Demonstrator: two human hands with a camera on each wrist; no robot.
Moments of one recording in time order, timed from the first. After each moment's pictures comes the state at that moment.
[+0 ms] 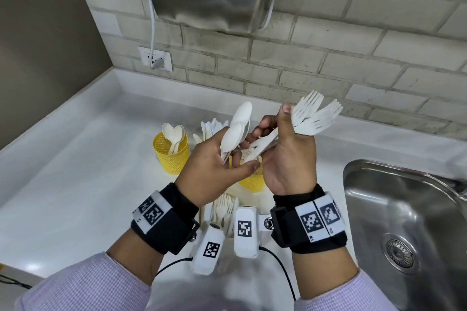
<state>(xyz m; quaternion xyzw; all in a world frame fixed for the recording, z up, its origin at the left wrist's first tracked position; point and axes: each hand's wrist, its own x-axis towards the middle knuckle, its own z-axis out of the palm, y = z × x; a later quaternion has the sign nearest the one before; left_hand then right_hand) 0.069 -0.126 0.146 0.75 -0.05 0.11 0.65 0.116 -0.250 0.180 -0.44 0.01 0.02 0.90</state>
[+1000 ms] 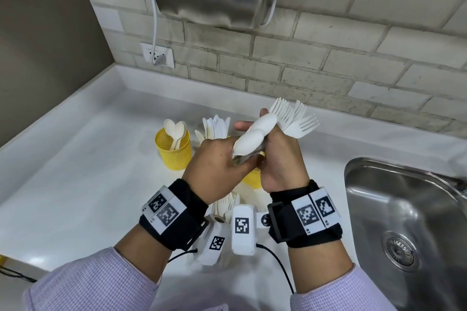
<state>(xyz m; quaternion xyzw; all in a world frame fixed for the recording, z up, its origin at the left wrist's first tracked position) 0.073 -0.127 0.137 0.88 -0.05 0.15 0.44 0.114 -0.249 0.176 -0.56 0.06 0.17 0.81</state>
